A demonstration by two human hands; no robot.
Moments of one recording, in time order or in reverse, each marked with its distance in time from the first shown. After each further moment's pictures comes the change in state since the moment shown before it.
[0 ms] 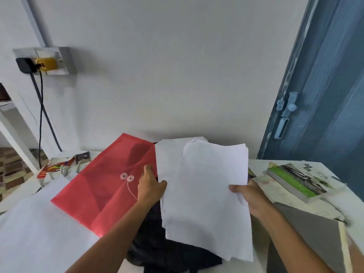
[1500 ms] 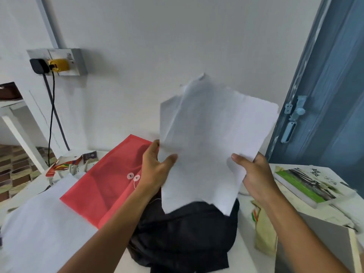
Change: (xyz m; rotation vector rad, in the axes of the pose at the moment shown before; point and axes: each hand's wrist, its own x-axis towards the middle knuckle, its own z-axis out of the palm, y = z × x) left_hand -0.013 0.052 -0.048 -0.725 -0.013 0.396; right_hand -0.048 -0.070 0.054 0.106 -0.017 -0.419
